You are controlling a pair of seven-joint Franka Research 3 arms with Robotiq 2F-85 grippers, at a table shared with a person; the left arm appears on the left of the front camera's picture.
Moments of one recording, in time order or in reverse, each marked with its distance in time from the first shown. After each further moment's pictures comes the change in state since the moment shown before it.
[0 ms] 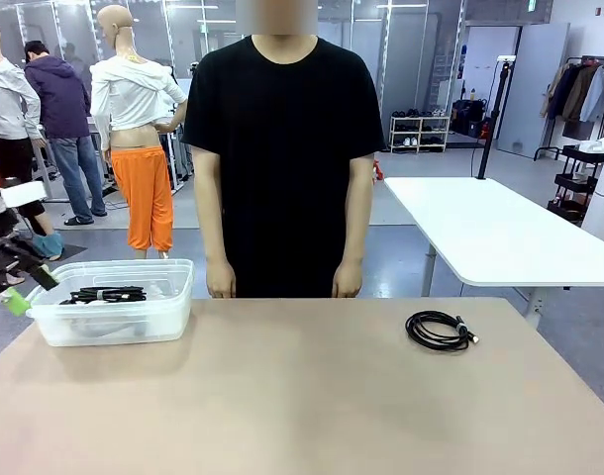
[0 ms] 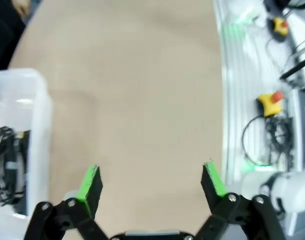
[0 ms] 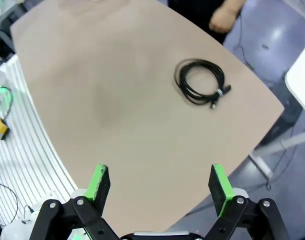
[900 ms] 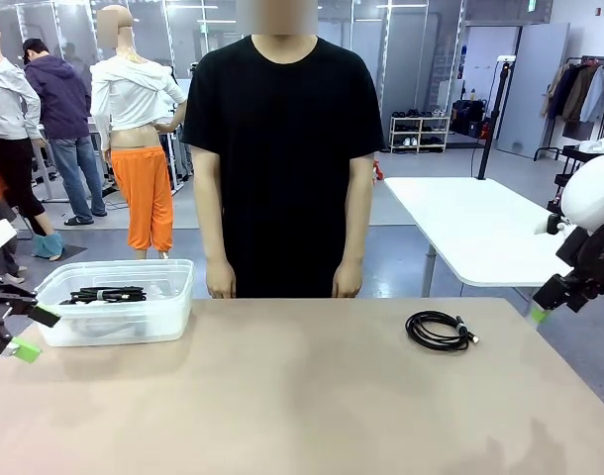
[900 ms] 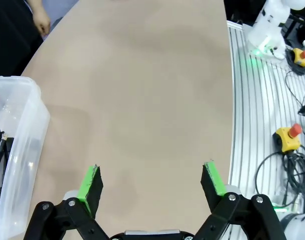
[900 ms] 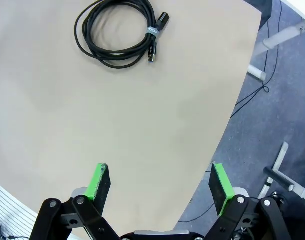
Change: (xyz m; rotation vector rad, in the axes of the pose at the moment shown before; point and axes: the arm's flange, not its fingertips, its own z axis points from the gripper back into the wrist) left arm -0.040 -0.058 -0.050 0.154 -0.187 0.026; right arm 0.020 -0.060 -0.144 -0.256 0.350 -0.409
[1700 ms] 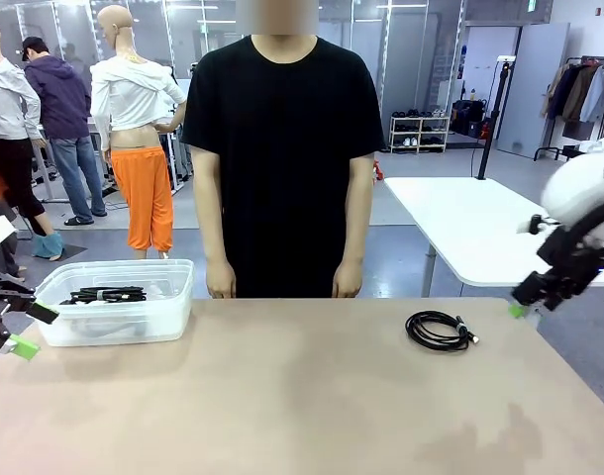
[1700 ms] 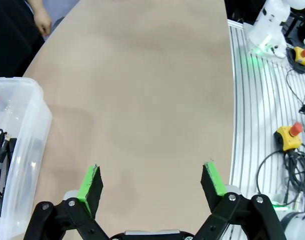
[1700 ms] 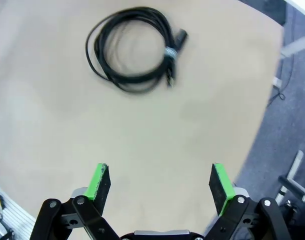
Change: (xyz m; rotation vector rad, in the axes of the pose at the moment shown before) left arm 0.002 0.000 0.003 0.005 0.004 -0.008; right arm 0.040 0.010 -0.035 0.081 -0.006 -0.028
